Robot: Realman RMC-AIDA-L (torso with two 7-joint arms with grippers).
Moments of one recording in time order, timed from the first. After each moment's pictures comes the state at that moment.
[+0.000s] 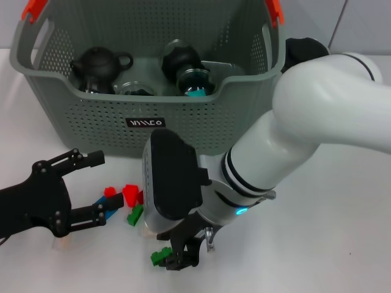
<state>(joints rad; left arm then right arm) -0.25 -2.14 0.45 0.79 1.97 1.88 -1.05 0.99 2.12 -2.15 -0.86 -2.00 -1.03 2.14</state>
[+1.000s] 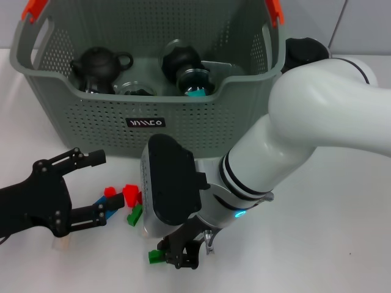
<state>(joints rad) -0.26 -2.14 0.45 0.79 1.97 1.89 -1.05 1.01 2.12 -2.19 -0.83 -1.96 -1.01 2.11</state>
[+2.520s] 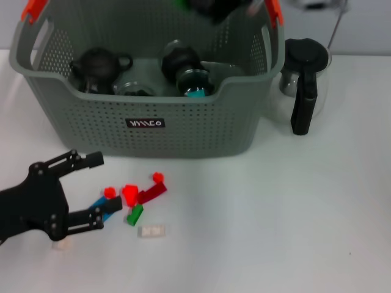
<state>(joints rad) -0.25 -2.14 0.43 0.79 1.96 1.92 -1.04 0.99 2.10 -1.24 -1.02 -2.26 -1.03 2.07</state>
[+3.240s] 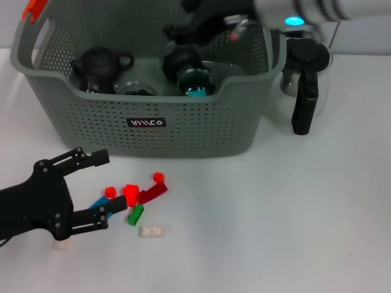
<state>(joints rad) -0.26 -2.14 0.43 0.78 1.96 1.94 -1.04 0.86 2.10 -1.40 -1.12 -2.17 -0.93 2.12</state>
